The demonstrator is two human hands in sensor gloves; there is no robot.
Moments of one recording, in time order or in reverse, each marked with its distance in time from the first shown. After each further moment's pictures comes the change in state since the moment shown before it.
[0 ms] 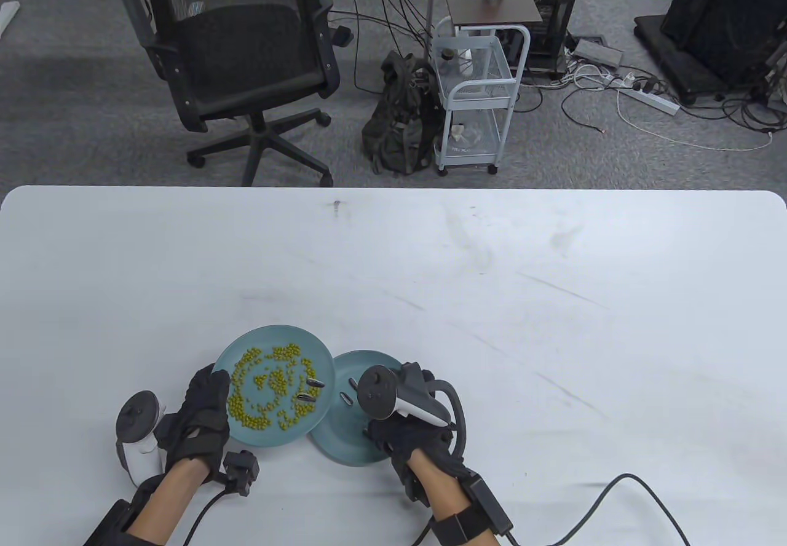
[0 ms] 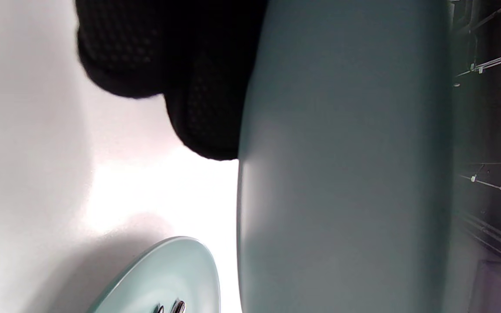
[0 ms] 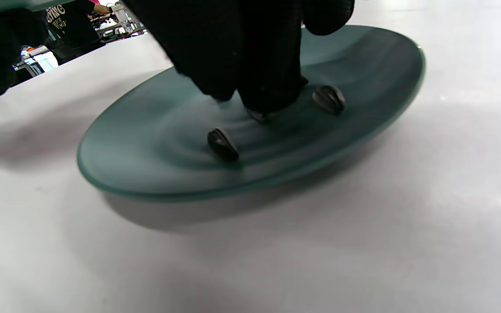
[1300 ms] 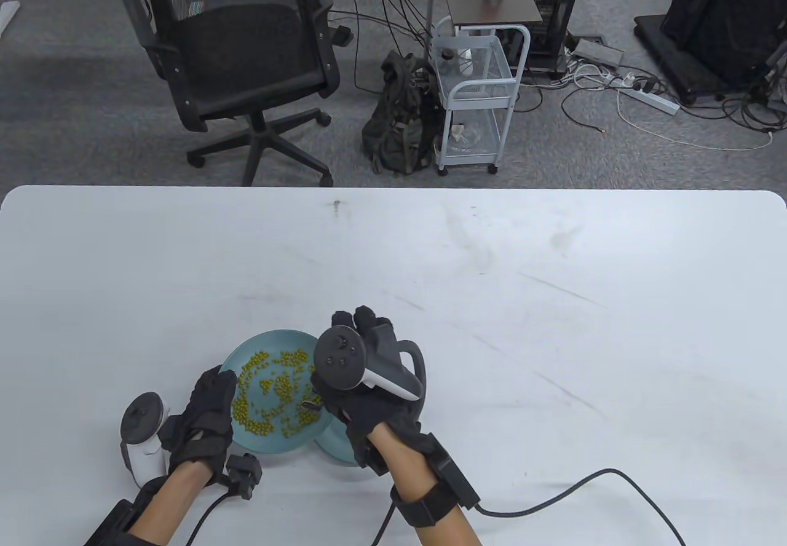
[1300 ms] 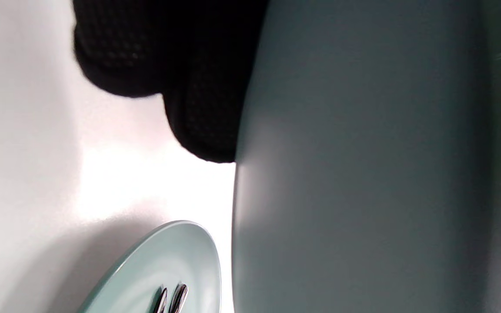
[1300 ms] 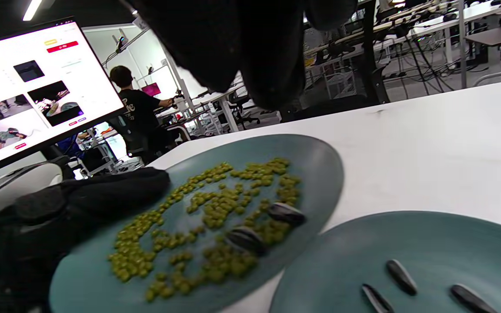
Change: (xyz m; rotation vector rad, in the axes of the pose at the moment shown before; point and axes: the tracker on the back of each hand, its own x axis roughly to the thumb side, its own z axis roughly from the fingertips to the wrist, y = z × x) left_hand -0.002 -0.006 0.002 -0.029 0.002 0.011; right_hand 0.090 -0.098 0.010 -0.214 -0.172 -0.087
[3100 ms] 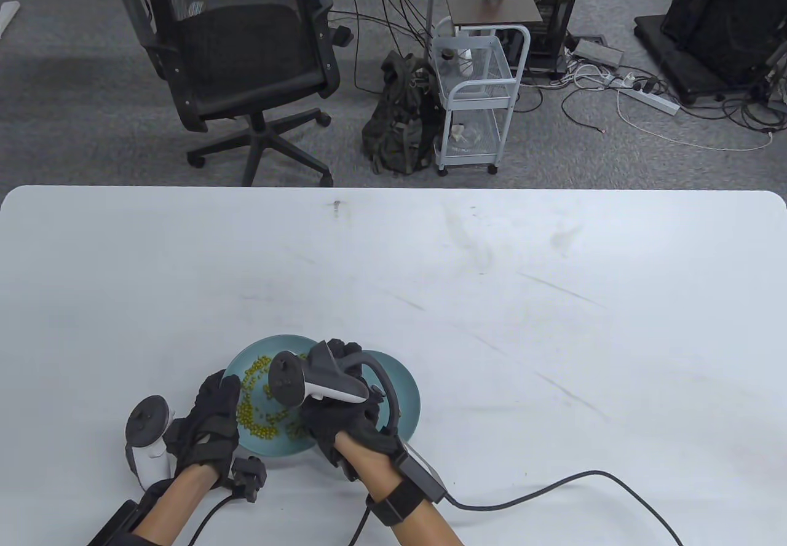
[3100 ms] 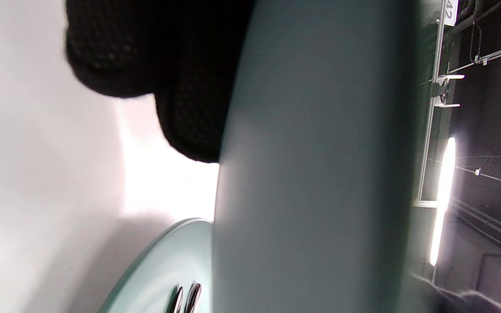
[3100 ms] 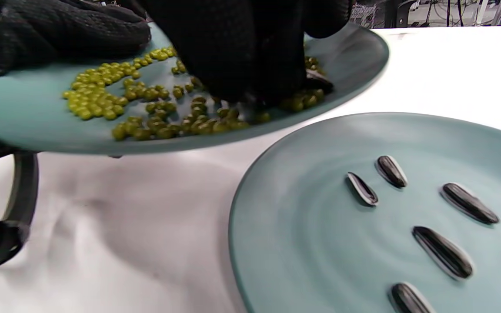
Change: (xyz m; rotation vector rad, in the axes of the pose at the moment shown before) left_hand -0.009 -0.003 0.000 0.013 -0.001 -0.032; right_hand 0.005 0.068 -0.024 0.234 0.028 0.229
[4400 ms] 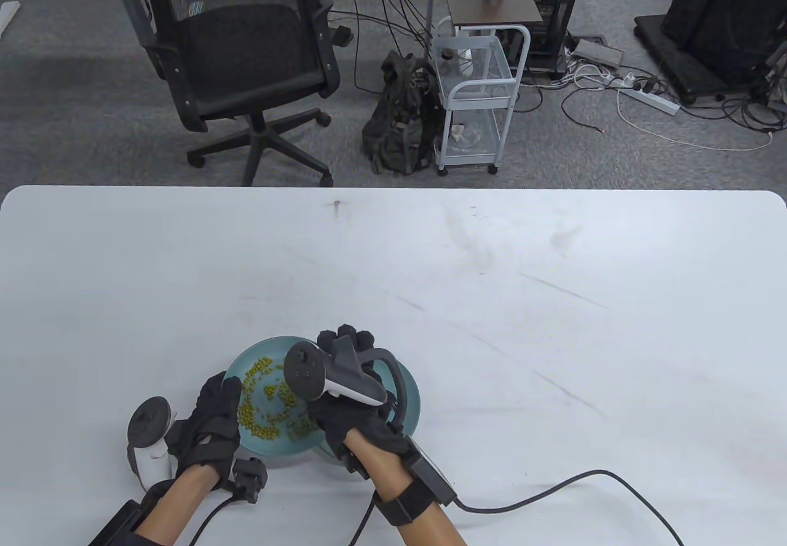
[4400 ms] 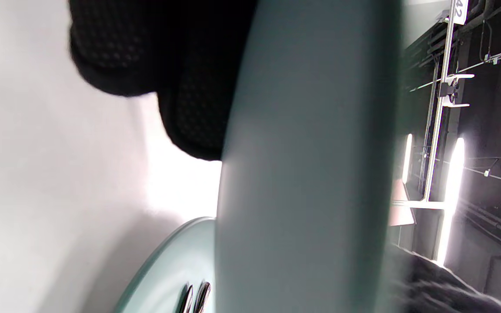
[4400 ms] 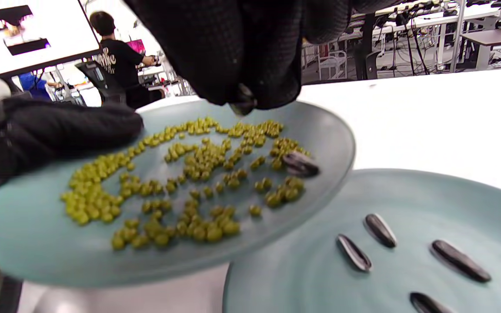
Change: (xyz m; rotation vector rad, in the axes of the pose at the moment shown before) left_hand -0.002 -0.002 0.001 0.006 0.024 0.009; right_hand -0.014 -0.031 0.025 -0.190 0.040 -0.100
